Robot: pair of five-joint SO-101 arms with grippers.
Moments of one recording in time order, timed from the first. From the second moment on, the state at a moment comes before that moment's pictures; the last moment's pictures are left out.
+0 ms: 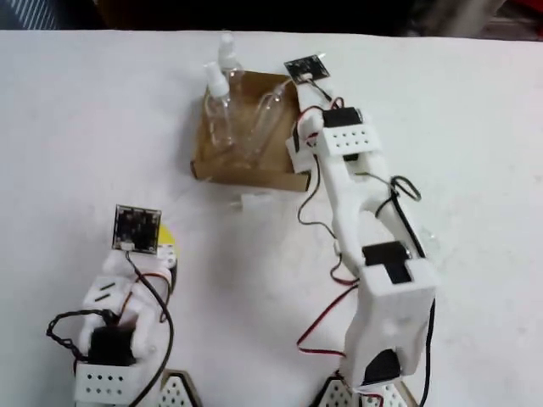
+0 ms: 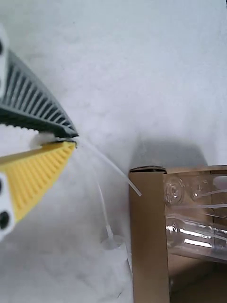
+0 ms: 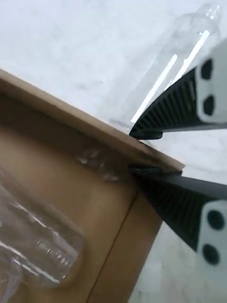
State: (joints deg) left arm -3.4 -104.0 97.1 50.2 -2.8; right arm -12.7 25.1 -12.8 65.3 10.3
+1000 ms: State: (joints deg) left arm -3.4 -104.0 97.1 50.2 -2.8; right arm -12.8 40.4 -32.6 81.5 18.3
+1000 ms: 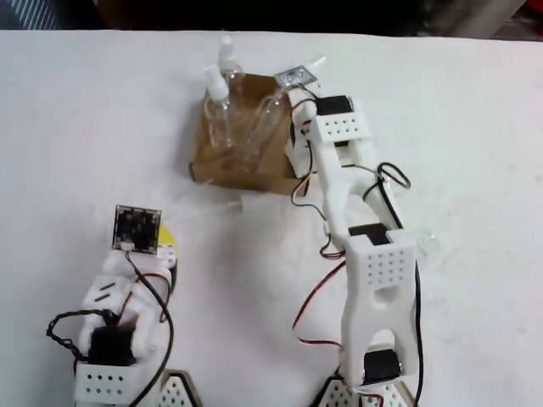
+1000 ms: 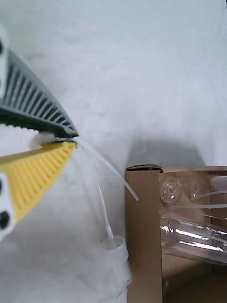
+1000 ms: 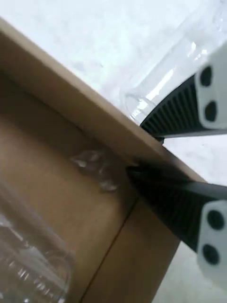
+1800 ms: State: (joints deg) left arm -3.4 -104.0 97.1 50.2 -2.8; right arm -15.8 40.4 -32.7 91.0 20.3
